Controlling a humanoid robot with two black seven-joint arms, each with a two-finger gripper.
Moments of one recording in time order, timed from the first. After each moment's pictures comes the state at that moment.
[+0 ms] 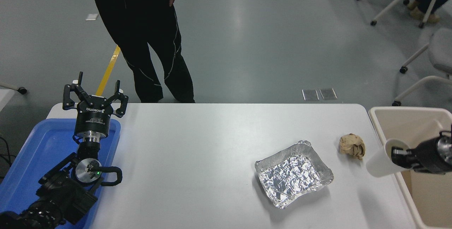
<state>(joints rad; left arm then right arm) -0.57 0.16 -0.99 -0.42 -0.04 -0.73 -0.61 1.76 -0.90 -1.10 1.38 -0.56 0.46 0.05</state>
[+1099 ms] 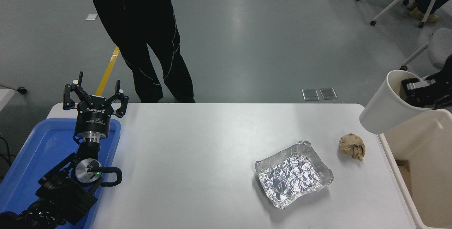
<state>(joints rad) -0.57 0.16 -0.99 -0.42 -0.04 -0.73 -0.61 2.54 -0.66 -1.51 1.58 -0.48 0.77 0.18</state>
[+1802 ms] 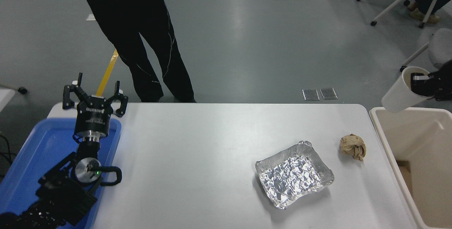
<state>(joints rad) -0.57 0.16 -0.99 -0.42 -0.04 -0.73 -0.61 1.50 -0.70 -1.02 0.58 -0.44 0.68 0.17</state>
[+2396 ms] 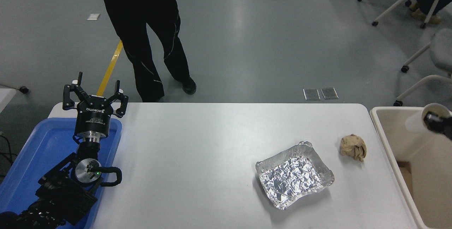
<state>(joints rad) -0.57 0.16 -0.99 -0.42 -0.04 -0.73 -0.61 0.75 -0.50 -0.75 0.02 -0.18 0.30 0.14</state>
